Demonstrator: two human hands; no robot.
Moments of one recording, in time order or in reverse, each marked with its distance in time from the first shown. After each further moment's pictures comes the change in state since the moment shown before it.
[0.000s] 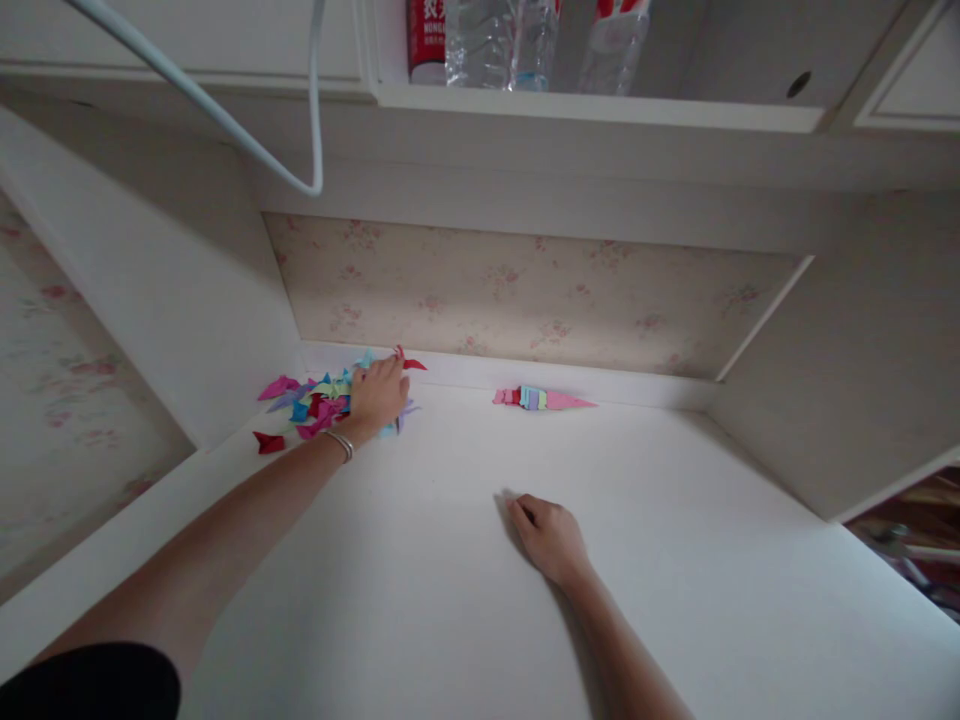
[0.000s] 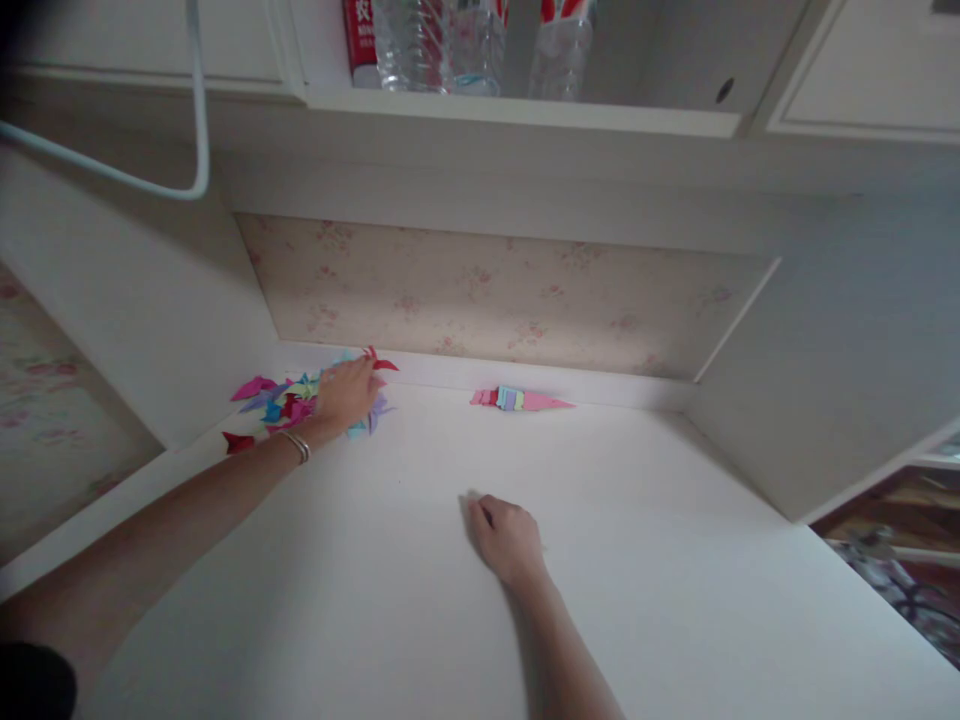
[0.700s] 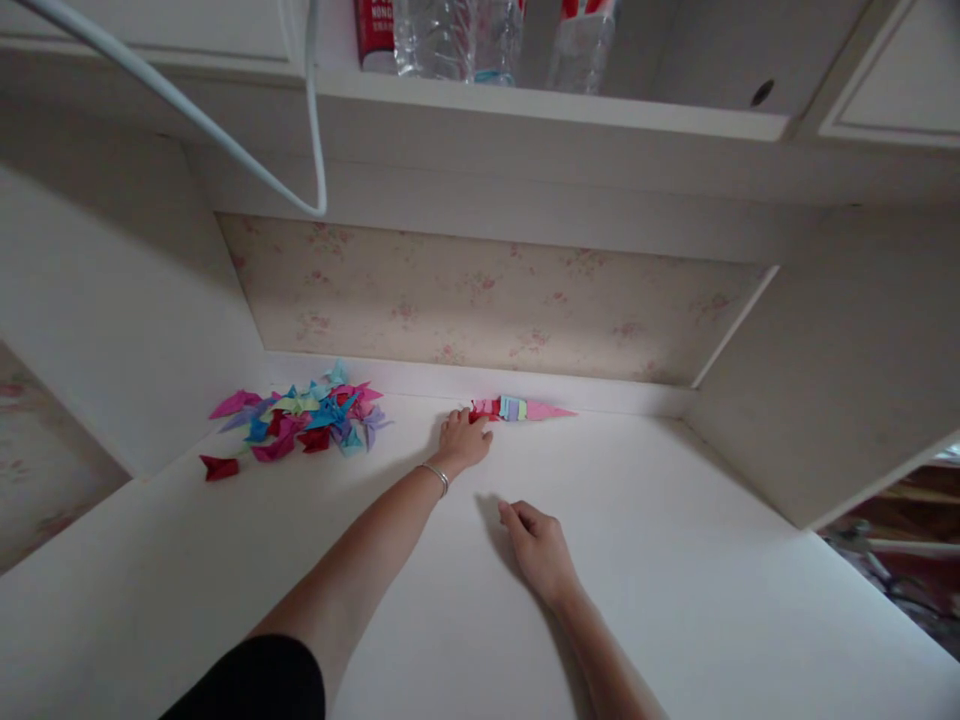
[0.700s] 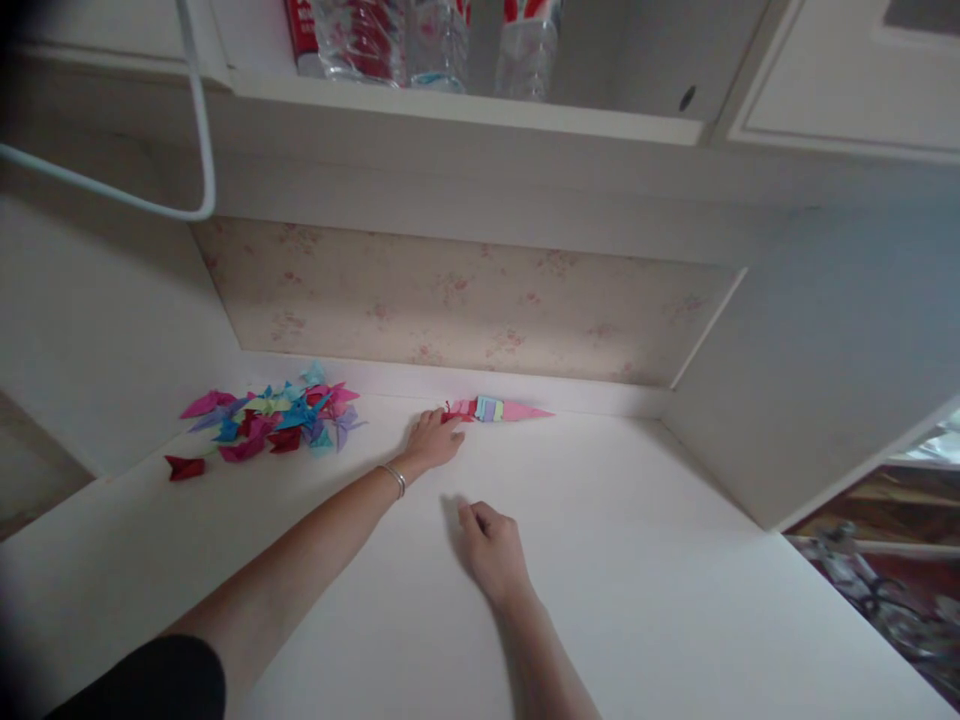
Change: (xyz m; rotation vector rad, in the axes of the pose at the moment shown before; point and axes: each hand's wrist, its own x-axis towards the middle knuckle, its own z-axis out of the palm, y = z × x) left_hand -0.003 0.173 0.086 -0.250 -0.342 0.132; right_hand 0.014 0.021 -0.002 0.553 0.092 0.136
